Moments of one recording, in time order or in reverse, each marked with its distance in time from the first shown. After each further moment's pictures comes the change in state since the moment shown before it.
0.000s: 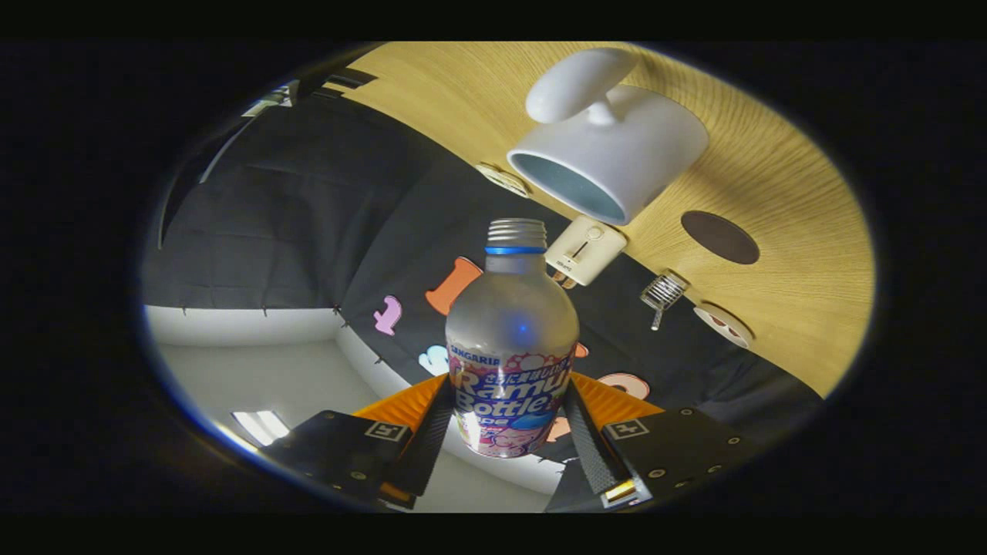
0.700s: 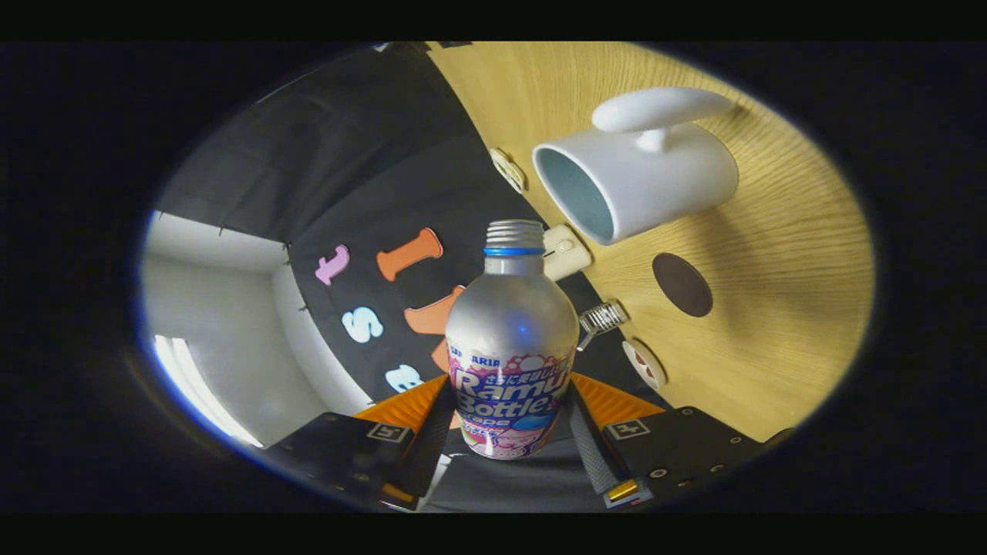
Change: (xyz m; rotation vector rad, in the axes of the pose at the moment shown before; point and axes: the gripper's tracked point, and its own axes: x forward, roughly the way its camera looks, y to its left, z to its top) arm -0.007 -0.067 0.001 -0.444 0.063 -0.239
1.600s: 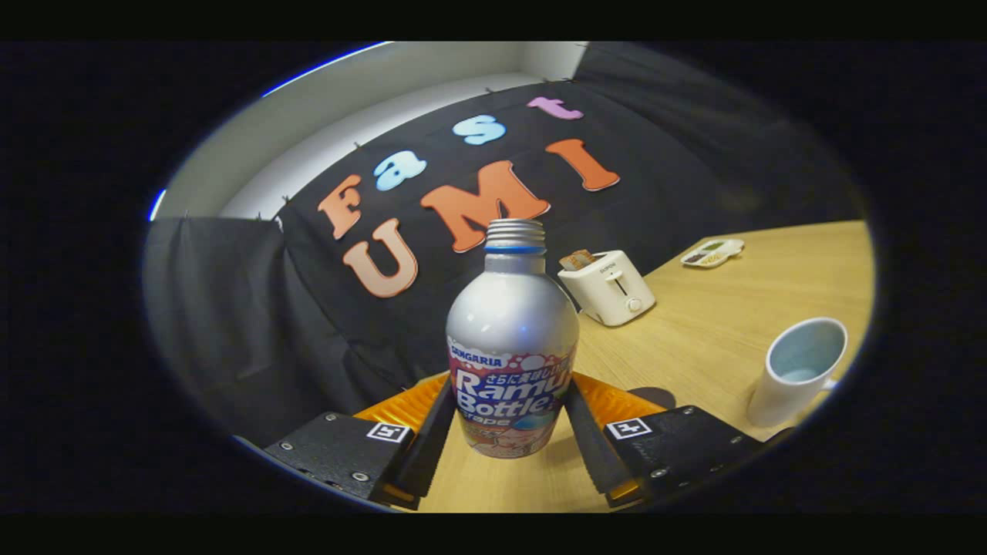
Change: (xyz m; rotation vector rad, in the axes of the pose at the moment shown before) arm 0.044 -0.039 -0.029 -1.588 0.146 -0.109
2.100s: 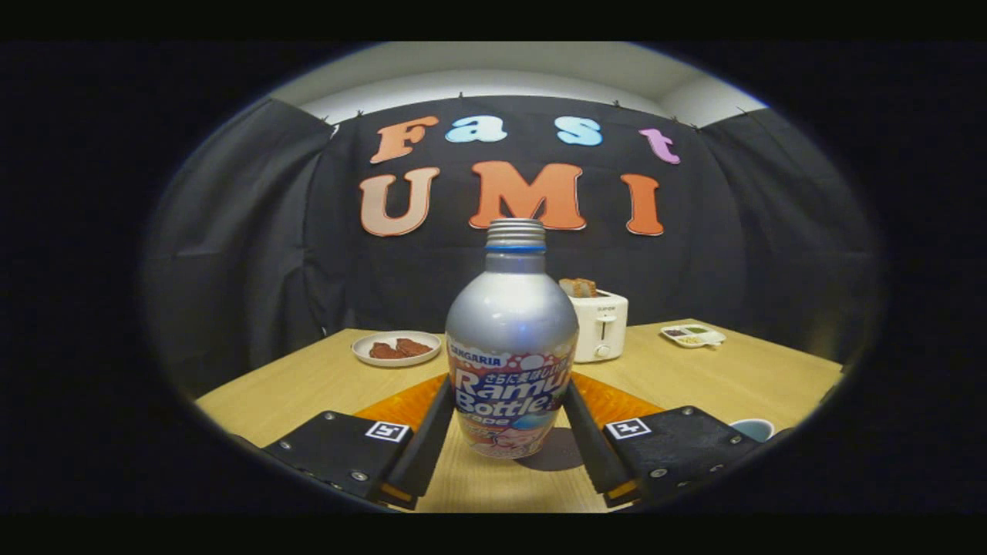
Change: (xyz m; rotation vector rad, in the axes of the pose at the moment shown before) arm 0.026 -0.011 0.009 -0.456 -0.009 -0.119
